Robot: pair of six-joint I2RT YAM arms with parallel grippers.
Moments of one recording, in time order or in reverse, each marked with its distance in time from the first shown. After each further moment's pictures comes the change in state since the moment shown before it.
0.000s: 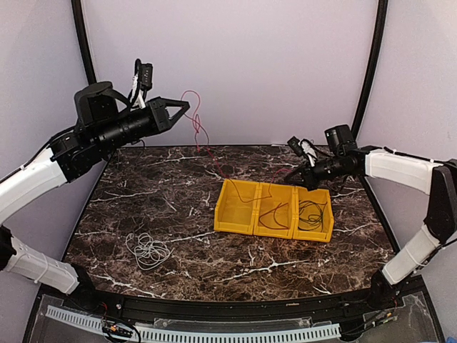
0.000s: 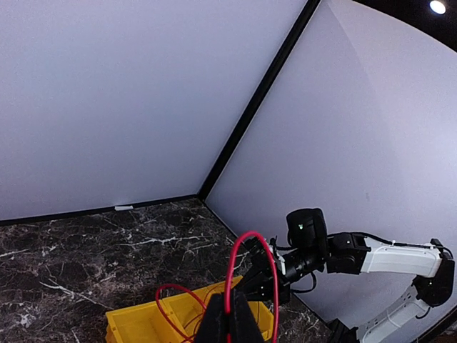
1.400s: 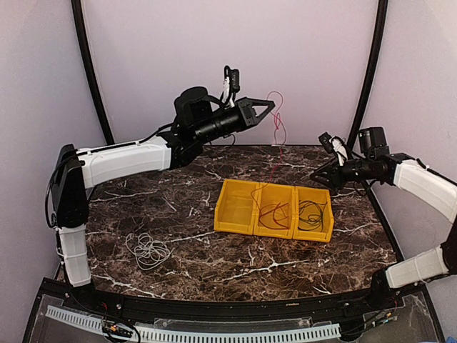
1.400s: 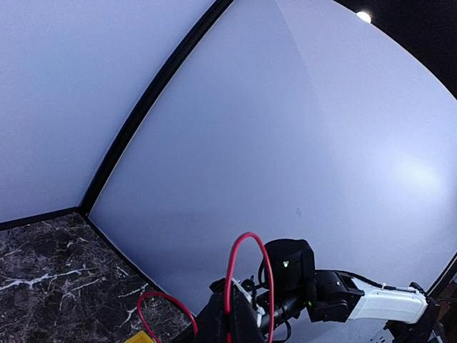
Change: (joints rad) left arm -0.100 0.737 0.426 0.515 0.231 -0.218; right arm -0.149 -0.259 -0.131 -0.084 0.055 -0.016
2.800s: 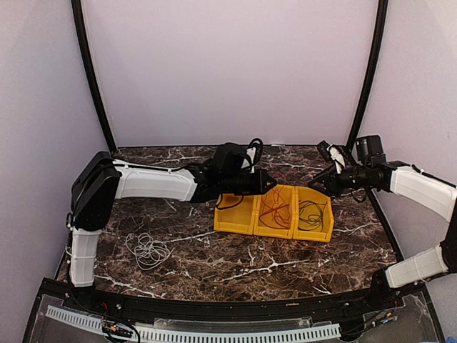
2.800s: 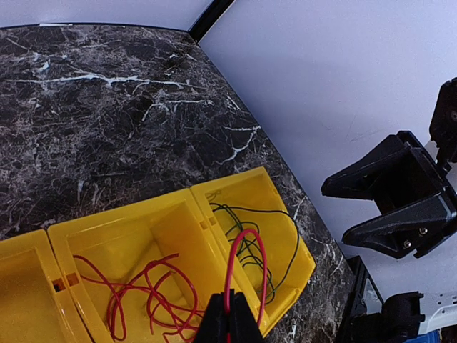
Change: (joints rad) left arm -0.090 0.171 -0.138 -0.284 -0.135 0.027; right arm -0.003 0.001 -0.098 0.093 0.001 -0.013
